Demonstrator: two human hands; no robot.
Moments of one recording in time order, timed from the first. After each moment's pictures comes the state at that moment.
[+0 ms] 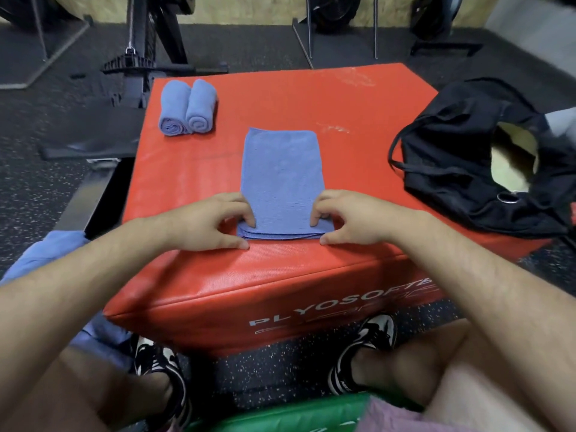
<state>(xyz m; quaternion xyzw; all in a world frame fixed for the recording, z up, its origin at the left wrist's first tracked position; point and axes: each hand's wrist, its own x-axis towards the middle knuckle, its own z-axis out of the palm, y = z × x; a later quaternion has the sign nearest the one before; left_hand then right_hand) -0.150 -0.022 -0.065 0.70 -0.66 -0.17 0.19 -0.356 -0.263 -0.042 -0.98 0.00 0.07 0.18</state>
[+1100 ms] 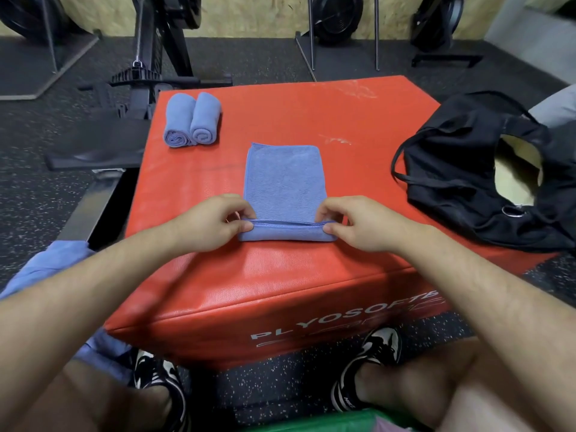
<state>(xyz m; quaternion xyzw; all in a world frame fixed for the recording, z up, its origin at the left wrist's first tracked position) -0.156 -0.037 -0.057 0.79 -0.54 -0.13 0.24 -0.357 -0.270 -0.045 -0.97 0.07 -0.01 0.23</state>
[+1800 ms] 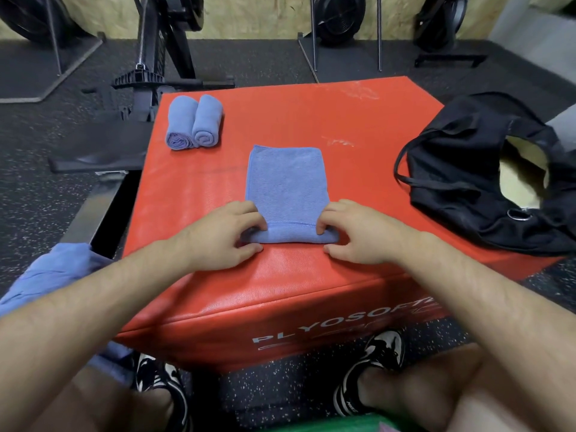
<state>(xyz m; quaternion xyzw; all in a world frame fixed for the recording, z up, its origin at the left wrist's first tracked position) -0.165 -0.035 -0.065 0.73 -0.66 -0.04 0.17 -0.357 -0.267 -0.051 -0.99 -0.02 -0.02 0.14</state>
